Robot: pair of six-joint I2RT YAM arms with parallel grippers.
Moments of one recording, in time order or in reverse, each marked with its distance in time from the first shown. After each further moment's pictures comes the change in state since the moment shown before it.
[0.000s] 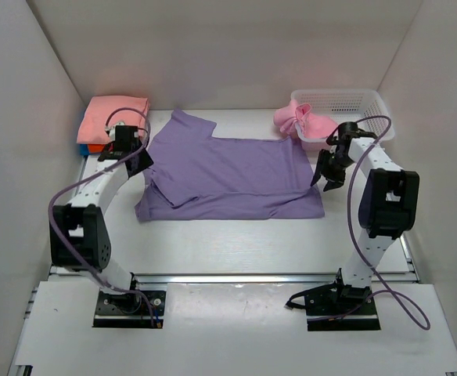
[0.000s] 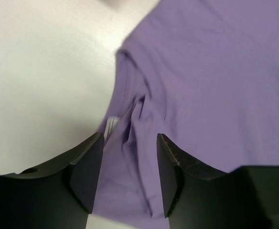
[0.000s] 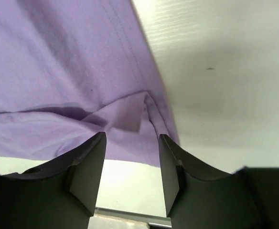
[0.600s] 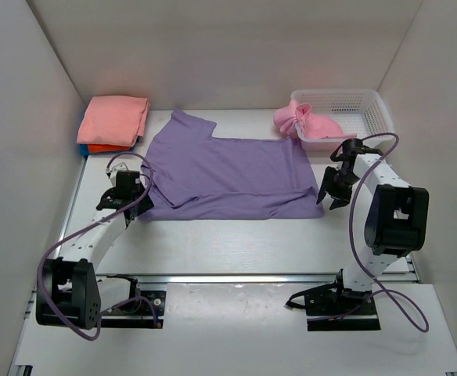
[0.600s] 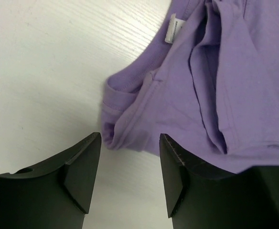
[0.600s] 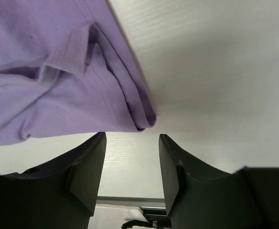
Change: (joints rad) left arm -0.050 -0.430 -0.531 0.039 -0.048 0.006; right arm -0.029 -0.190 -0.237 0.005 0.067 0.019
